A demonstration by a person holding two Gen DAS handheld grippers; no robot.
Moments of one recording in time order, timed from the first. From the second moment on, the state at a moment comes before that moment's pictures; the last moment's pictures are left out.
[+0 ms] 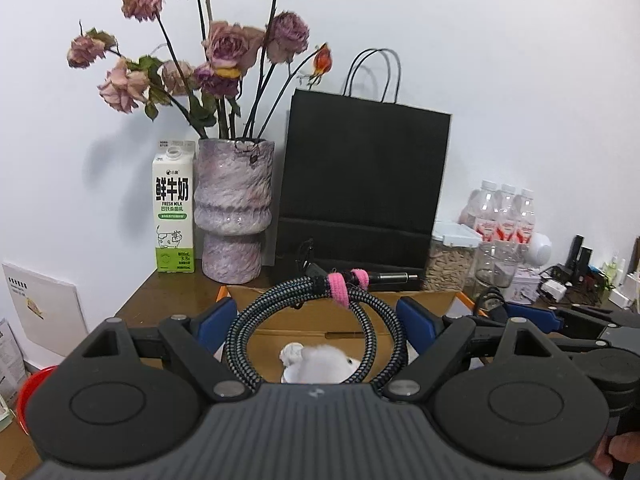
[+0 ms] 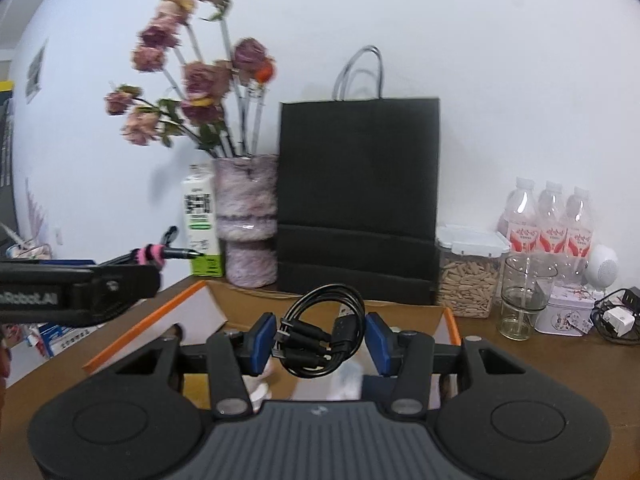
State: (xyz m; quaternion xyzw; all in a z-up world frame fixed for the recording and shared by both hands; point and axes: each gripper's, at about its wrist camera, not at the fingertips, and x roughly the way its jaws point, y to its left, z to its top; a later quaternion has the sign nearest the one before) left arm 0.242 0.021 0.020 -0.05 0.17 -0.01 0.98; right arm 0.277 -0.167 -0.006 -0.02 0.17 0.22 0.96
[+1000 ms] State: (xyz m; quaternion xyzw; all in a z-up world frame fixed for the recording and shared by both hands) left arm 0.345 0.035 -0.036 -0.05 0.28 0.03 0.96; right arm 0.380 -0.175 -0.050 -0.05 0.28 0.20 0.94
